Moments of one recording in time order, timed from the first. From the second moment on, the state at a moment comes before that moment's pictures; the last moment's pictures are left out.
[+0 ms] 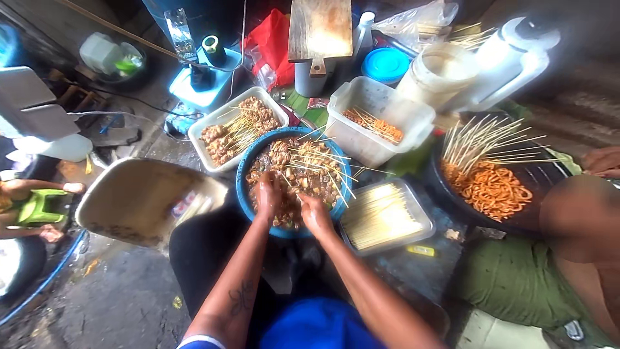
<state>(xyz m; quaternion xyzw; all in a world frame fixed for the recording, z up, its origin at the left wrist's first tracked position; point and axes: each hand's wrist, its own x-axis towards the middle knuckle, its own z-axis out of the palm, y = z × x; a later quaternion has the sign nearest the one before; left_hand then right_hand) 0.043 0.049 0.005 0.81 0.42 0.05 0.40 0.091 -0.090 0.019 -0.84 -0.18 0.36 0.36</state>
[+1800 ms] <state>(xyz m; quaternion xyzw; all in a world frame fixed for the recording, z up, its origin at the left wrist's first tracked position) 0.028 0.062 -0.010 0.50 0.43 0.14 0.74 0.080 -0.105 0.028 -0.83 -0.23 0.36 0.35</state>
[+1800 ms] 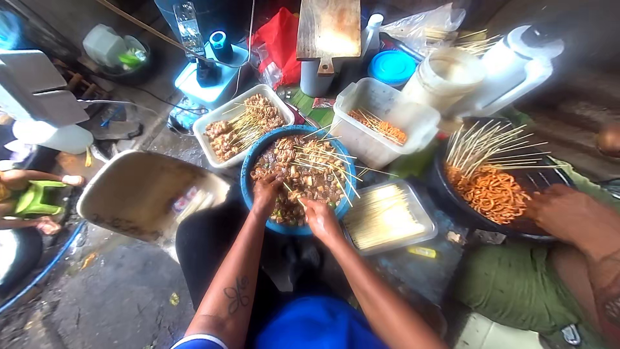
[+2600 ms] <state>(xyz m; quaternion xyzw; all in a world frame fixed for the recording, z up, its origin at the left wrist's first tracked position) 0.026 0.052 -0.011 0.53 0.49 0.20 0.66 0.065 -0.095 0.029 -0.83 -0.22 0.35 0.37</state>
